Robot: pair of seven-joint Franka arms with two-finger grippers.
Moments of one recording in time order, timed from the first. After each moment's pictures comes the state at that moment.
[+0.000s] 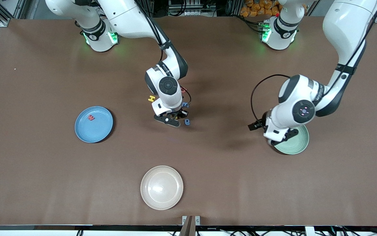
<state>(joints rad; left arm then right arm) 0.21 0.51 -0.61 -1.83 0.16 2.08 -0.91 0.95 0.71 -0.24 -1.71 0.25 2.38 0.93</state>
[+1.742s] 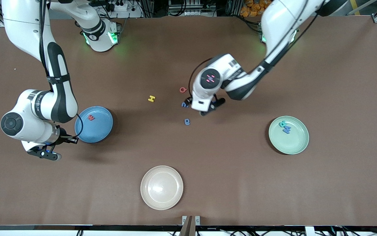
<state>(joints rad) -0.32 0.66 -0.60 -1.73 0.14 2.17 -1.50 0.41 0.55 -0.47 -1.78 0.25 2.17 0.08</state>
